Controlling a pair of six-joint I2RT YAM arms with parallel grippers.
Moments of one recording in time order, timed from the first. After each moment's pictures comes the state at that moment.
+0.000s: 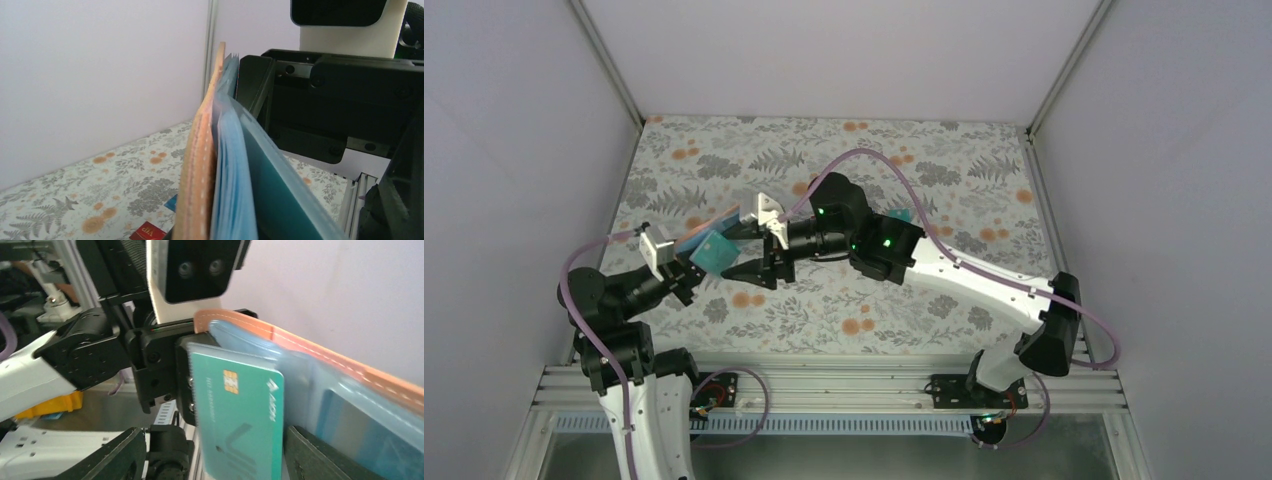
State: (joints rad) left arm 0.32 0.34 0.68 -0.18 1.25 -0.26; right arm 1.12 1.53 1.46 -0.12 -0.54 -0.05
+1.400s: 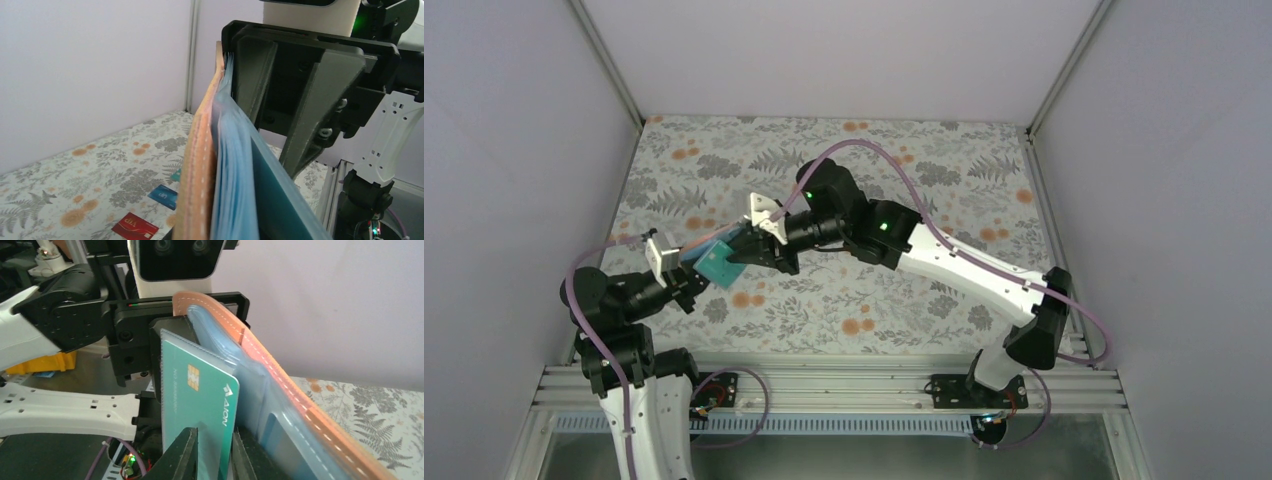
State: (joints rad) left arm 0.31 0.32 0.67 -0.26 1.31 -0.21; right arm 1.10 1.61 1.64 -0.41 -0.64 -0.26
